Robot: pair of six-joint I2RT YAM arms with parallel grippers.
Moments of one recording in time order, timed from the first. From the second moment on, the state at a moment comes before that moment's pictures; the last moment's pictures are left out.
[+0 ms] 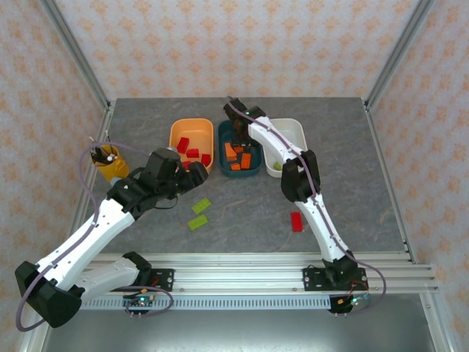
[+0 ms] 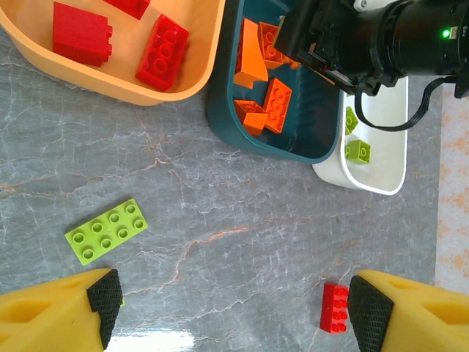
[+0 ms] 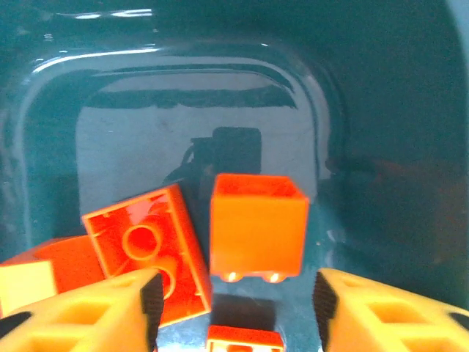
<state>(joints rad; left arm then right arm) -0.53 1.02 0.99 -0.75 -0.03 -0.97 0.56 2.58 2.50 -1.15 0.20 0.49</state>
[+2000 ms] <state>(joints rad) -1.11 2.50 2.28 -1.18 0.05 -1.01 0.61 0.57 1.06 -1.42 0.16 0.87</state>
